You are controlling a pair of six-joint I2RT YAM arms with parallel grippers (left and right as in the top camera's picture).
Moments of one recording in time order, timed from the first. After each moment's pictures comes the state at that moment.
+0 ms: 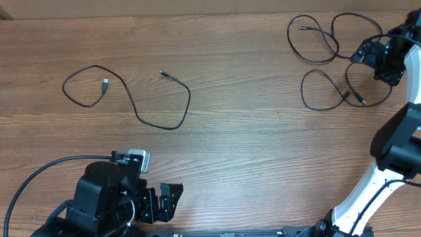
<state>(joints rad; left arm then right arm) -0.41 0.64 1.07 -1.34 0.27 -0.44 -0.40 2.22 2.01 -1.06 -0.16 0.19</state>
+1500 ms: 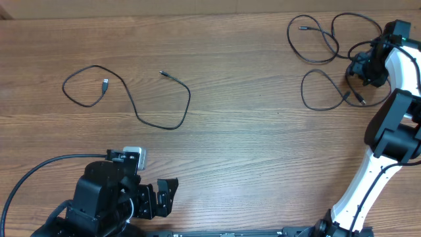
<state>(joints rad) -0.41 0.64 1.07 -1.32 0.18 -0.44 -0.38 2.38 2.01 -0.93 -0.05 0.10</state>
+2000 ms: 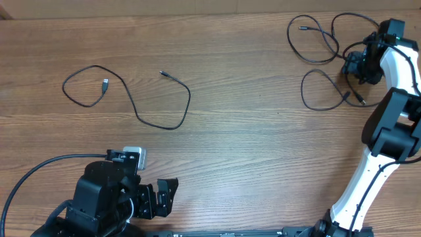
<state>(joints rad) -0.41 0.64 1.07 -1.32 0.18 -0.44 -0.35 2.40 2.01 -0.90 -0.07 0.04</state>
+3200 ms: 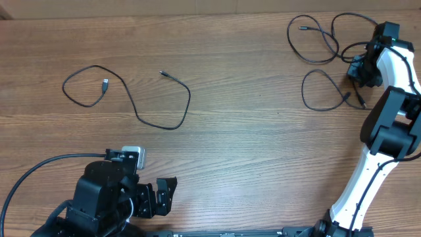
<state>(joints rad) -0.41 0.64 1.07 -1.32 0.16 -0.43 -0.35 2.42 2.01 -0.92 0.10 0.12</state>
